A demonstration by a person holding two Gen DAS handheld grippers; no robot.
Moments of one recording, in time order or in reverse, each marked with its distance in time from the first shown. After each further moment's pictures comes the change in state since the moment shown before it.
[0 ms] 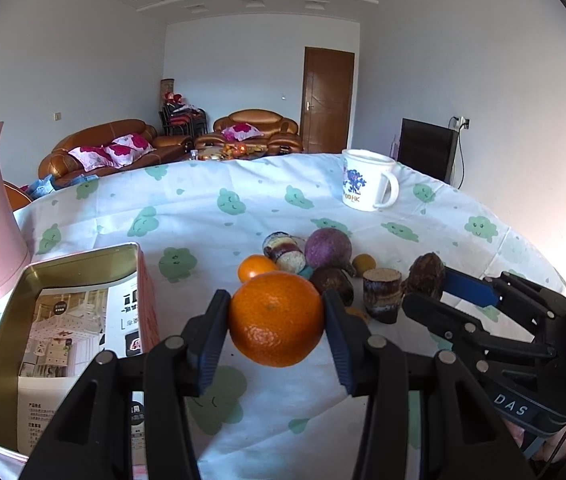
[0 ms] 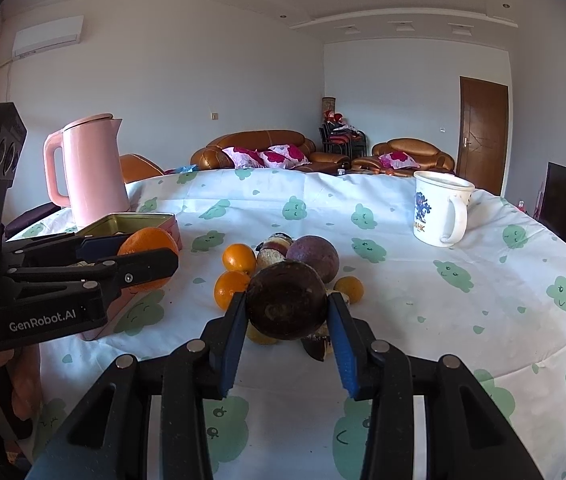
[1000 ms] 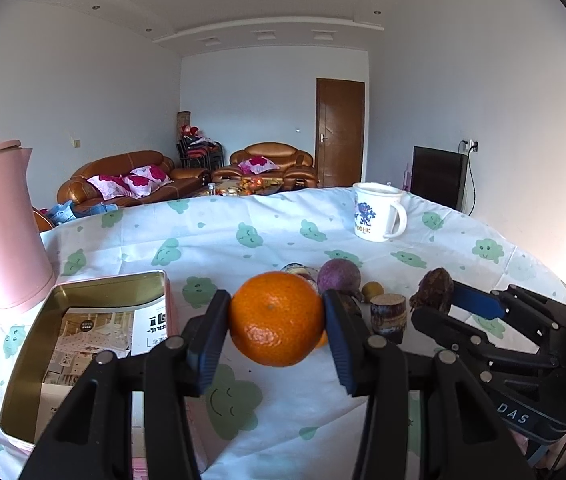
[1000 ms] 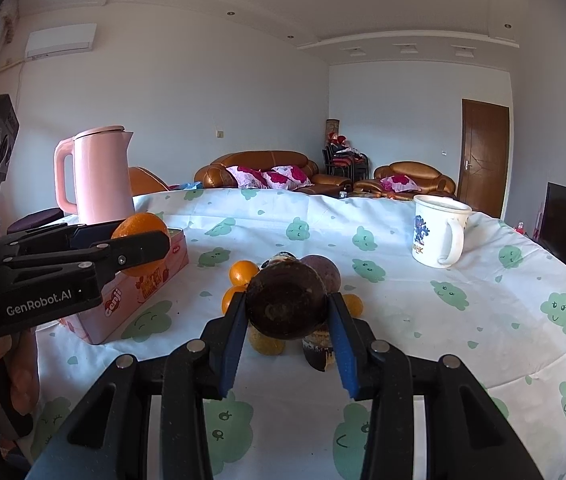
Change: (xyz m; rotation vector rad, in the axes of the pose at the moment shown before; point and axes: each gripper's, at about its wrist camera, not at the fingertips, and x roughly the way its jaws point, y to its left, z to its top) left arm -0.025 -0.001 -0.003 0.009 -0.135 0.065; right arm -0.014 0.005 -0.003 -0.033 -0.083 0.001
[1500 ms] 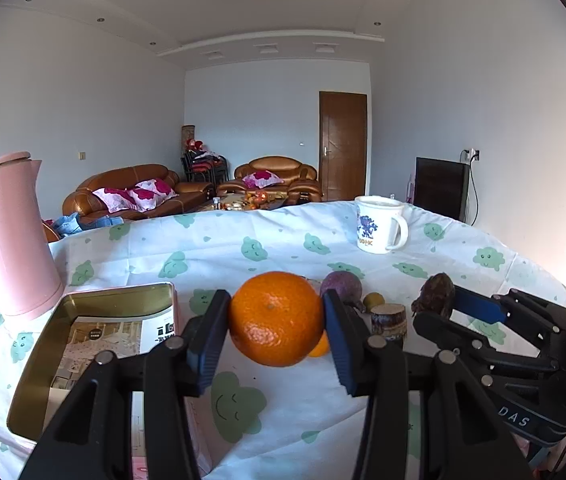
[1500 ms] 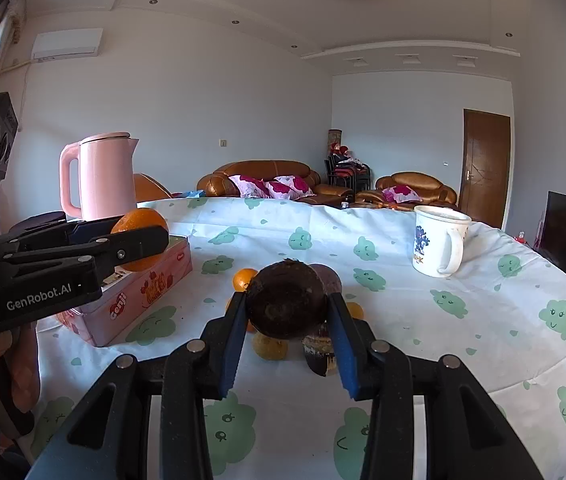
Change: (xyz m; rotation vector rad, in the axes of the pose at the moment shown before) left arm -0.010 -0.001 0.000 0.006 -0.055 0.018; right arm -0.007 0.003 -0.001 -0.015 -0.040 0.004
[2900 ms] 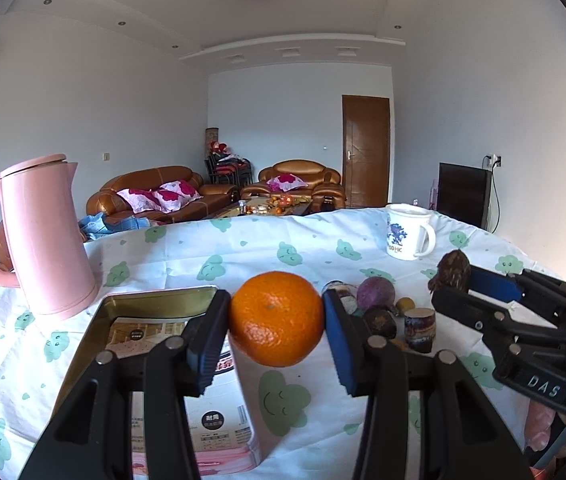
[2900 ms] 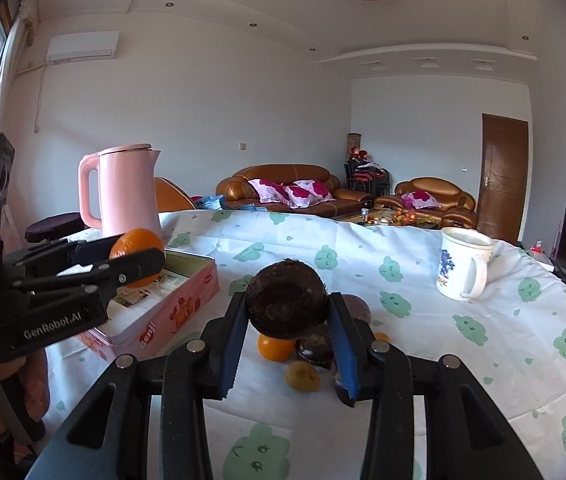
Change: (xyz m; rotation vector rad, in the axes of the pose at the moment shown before) left arm -0.017 0.025 0.004 -0.022 -0.009 0.092; right arm 0.004 0.014 0.032 -0.011 -0.004 0.081
